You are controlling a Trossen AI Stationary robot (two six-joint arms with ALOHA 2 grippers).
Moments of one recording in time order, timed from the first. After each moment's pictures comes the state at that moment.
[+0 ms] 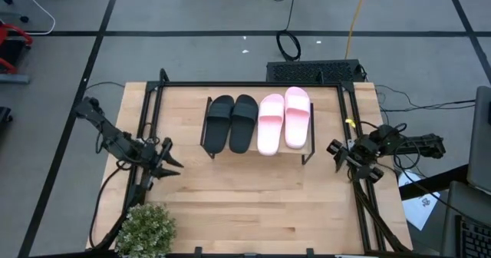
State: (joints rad) left arm -0.71 0.20 0.18 0.00 -0.41 -0.16; right arm 0.06 0.03 0.02 0.54 -0.75 0.42
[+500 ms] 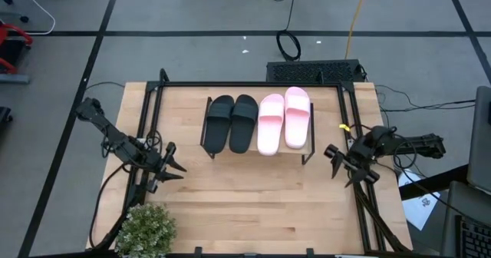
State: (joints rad) left arm -0.71 0.16 0.01 0.12 -0.37 -0.12; right arm 0.06 0.03 0.02 0.37 -0.81 0.33
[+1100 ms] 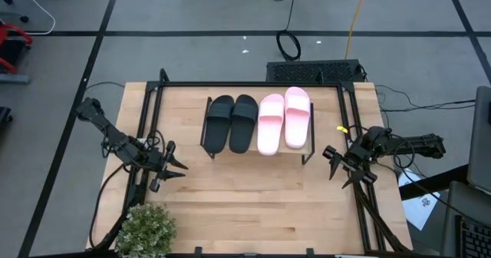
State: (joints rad) left arm -0.71 0.16 0.01 0.07 -0.43 -0.13; right arm 0.06 0.03 0.02 0.27 -0.81 0.29
